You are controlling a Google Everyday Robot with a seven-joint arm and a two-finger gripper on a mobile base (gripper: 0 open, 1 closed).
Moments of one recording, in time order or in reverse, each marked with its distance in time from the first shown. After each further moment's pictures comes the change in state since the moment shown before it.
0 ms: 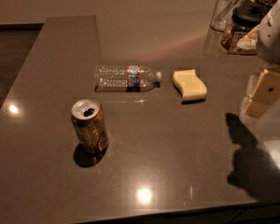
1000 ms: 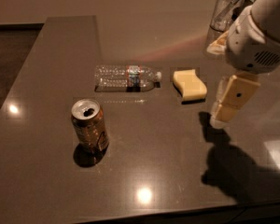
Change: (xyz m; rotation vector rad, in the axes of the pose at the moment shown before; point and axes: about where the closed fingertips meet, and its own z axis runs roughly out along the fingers) arm -0.049 0.015 0.019 -0.040 -0.099 -0.070
